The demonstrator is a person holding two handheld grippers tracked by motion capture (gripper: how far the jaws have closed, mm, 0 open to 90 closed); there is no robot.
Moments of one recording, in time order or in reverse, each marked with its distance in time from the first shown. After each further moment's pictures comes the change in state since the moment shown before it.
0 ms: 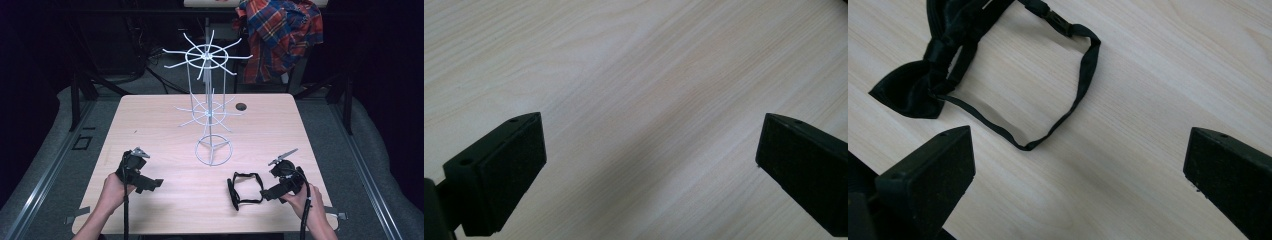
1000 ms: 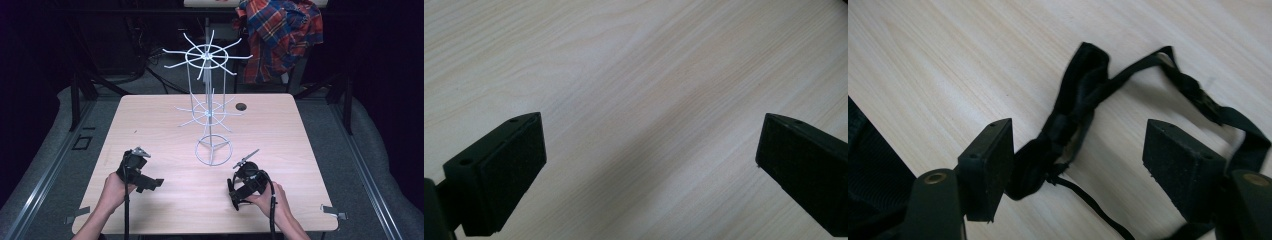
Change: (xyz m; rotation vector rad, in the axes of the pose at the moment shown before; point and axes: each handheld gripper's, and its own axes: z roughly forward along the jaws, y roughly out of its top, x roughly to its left) left arm 0.000 0.002 0.001 0.003 0.001 -0.006; right arm 0.065 0.045 0.044 0.035 0.139 -0.110
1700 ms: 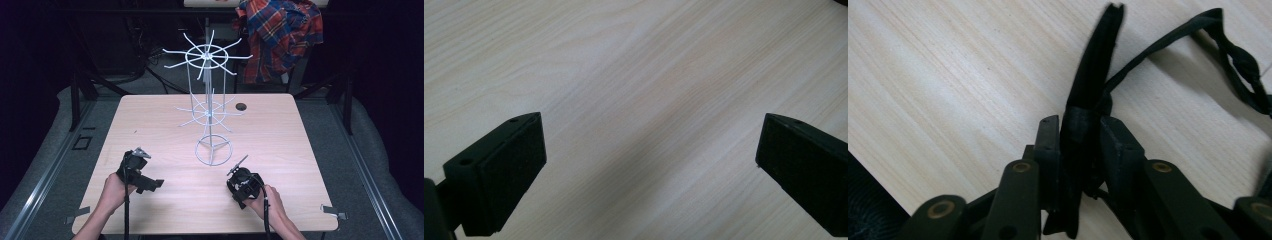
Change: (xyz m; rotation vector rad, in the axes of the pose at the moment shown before) left arm -0.002 0.000 0.000 0.005 0.001 0.008; right arm 0.005 0.000 0.024 0.124 -0.072 -0.028
